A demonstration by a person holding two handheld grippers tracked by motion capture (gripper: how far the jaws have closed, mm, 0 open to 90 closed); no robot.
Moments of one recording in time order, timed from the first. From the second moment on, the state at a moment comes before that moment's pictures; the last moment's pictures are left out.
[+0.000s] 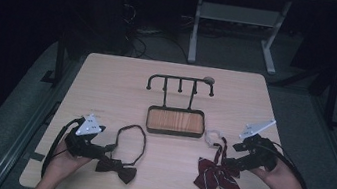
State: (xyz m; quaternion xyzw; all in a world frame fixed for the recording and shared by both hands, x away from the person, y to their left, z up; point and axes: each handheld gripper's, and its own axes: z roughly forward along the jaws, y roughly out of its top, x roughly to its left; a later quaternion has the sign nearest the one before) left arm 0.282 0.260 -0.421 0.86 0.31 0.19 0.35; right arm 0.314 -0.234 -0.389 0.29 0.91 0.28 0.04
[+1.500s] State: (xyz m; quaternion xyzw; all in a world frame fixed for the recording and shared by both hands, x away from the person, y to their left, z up) left arm 0.283 0.264 -0.421 0.86 0.32 0.19 0.35; right arm 0.395 -0.206 -0.407 0.31 0.93 0.20 0.03
